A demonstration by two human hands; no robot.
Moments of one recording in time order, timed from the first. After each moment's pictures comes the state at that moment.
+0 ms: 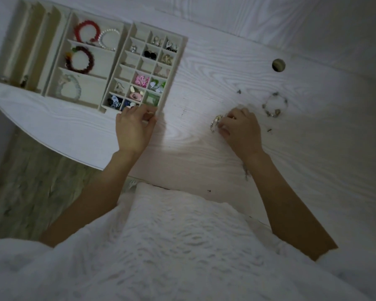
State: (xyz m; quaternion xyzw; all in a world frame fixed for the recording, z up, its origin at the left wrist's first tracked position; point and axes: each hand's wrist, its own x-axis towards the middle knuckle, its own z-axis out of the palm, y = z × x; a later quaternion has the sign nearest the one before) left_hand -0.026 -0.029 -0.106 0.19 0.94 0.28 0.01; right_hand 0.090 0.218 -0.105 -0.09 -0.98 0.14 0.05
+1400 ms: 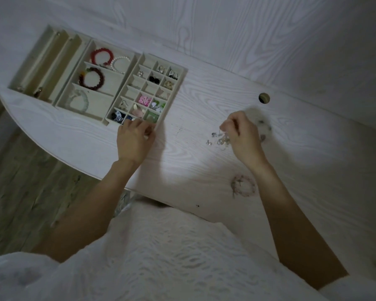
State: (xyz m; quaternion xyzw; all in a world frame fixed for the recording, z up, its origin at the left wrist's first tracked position) left_hand -0.023 -0.026 -0.106 0.20 0.96 0.19 -0.02; right_hand 0.079 0.218 -0.012 -0.21 -0.85 0.47 0.03
